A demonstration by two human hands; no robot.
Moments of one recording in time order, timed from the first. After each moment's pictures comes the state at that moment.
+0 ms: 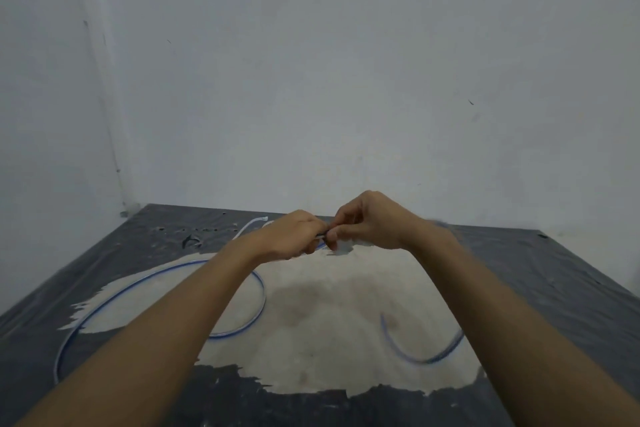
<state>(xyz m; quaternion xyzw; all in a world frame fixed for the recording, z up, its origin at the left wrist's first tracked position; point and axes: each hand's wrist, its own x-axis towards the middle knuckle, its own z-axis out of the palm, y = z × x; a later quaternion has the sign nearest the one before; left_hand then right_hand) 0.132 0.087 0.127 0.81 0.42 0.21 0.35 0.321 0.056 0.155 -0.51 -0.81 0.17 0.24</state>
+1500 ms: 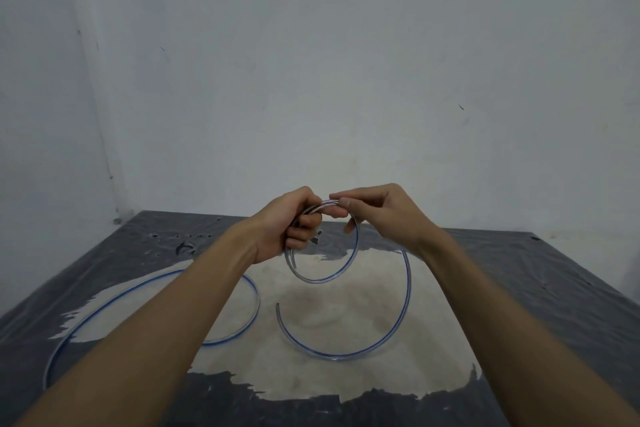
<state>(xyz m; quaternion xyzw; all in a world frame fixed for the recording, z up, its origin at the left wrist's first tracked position) 0.137 0.078 0.156 0.61 0.33 0.30 0.66 0.337 0.041 0.160 -0.44 -0.71 0.29 0.47</state>
